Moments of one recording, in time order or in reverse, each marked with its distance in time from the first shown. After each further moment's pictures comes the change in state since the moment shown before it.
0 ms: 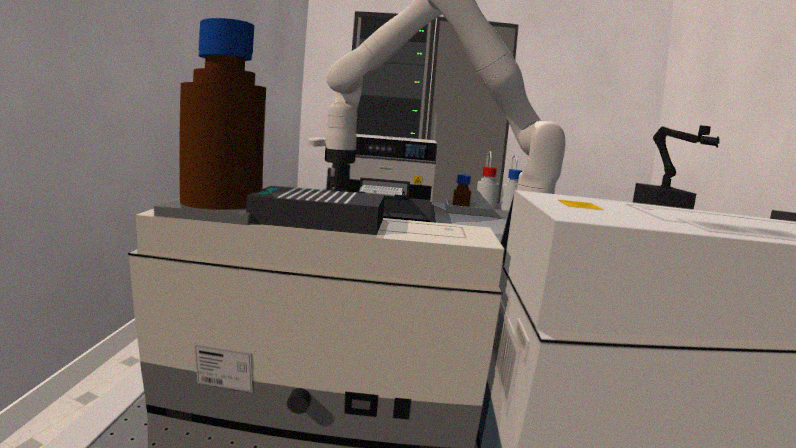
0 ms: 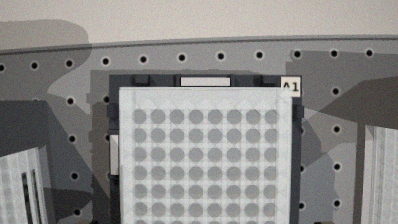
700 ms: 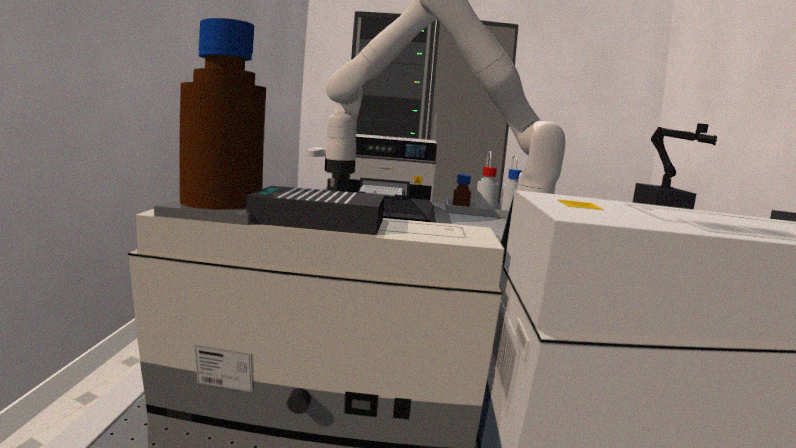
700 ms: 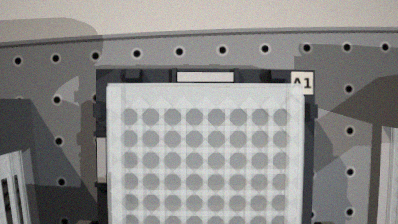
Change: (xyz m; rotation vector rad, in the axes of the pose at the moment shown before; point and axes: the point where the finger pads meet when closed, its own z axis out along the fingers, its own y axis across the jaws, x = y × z) arm -0.001 0.000 0.025 0.001 0.000 0.000
